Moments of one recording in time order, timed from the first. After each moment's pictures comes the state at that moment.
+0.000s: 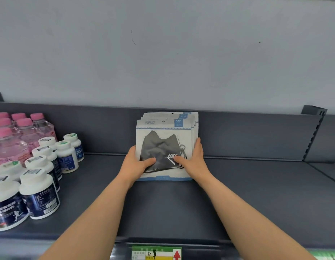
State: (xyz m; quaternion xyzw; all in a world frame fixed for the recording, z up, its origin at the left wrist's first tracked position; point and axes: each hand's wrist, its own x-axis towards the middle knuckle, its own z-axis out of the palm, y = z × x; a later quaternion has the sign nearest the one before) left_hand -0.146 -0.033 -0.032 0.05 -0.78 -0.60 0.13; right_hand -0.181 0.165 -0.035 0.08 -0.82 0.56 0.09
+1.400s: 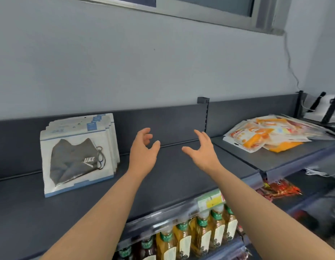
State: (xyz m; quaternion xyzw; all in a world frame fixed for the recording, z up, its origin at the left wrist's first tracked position) left_hand -0.095 0.198 0.013 -0.16 -0.76 -0.60 0.17; right_hand -0.047 0.380 0.010 -0.07 -0.85 0.47 0.24
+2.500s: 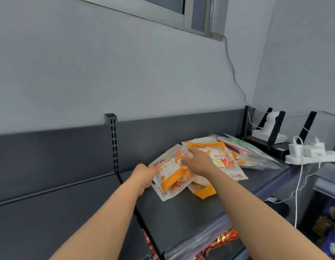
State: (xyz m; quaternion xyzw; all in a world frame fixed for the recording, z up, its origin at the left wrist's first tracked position) left_hand -0.207 0.610 -0.007 -0.04 -0.75 -0.63 -0.19; right_hand -0.136 0.786 0.030 -0.21 -0.94 0.26 0.11
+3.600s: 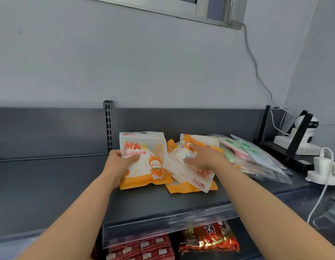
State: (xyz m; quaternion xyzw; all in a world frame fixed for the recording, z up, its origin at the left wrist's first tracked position) left_hand -0.157 0.636 -0.017 0.06 -0.70 -0.71 0.05; right_hand -0.131 0.901 0.032 -0.06 -1.00 0.06 0.01
